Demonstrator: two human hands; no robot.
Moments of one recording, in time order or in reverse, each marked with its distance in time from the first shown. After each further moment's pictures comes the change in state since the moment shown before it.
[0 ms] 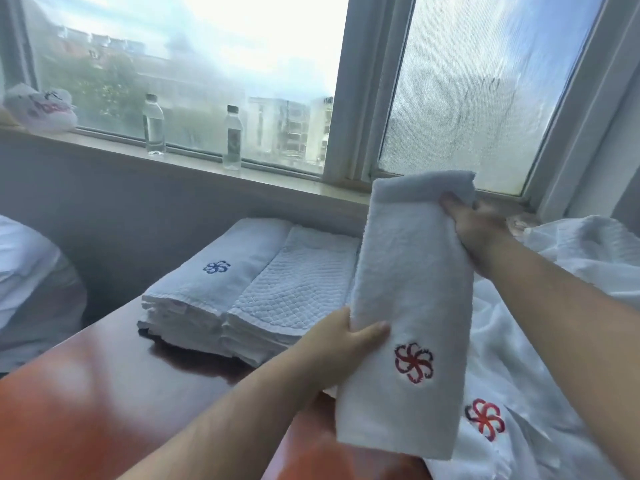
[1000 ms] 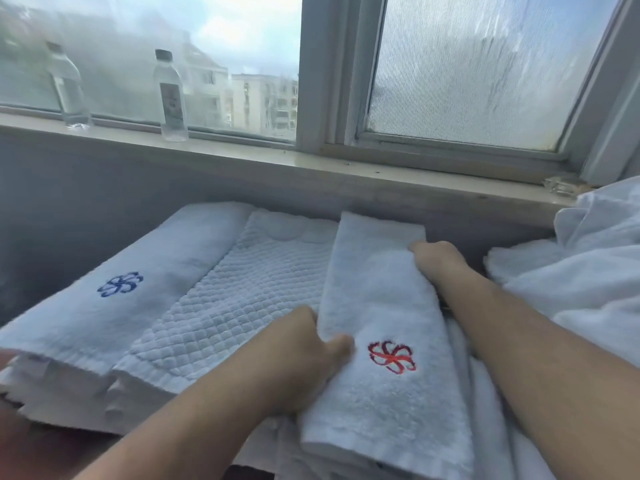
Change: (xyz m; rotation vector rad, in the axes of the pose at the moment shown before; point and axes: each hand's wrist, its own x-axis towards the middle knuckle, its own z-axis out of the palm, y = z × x) left_hand 0.099 -0.010 -0.028 0.653 0.226 -0.233; right_hand 0.098 0.151 0.052 -0.364 -0.012 0.370
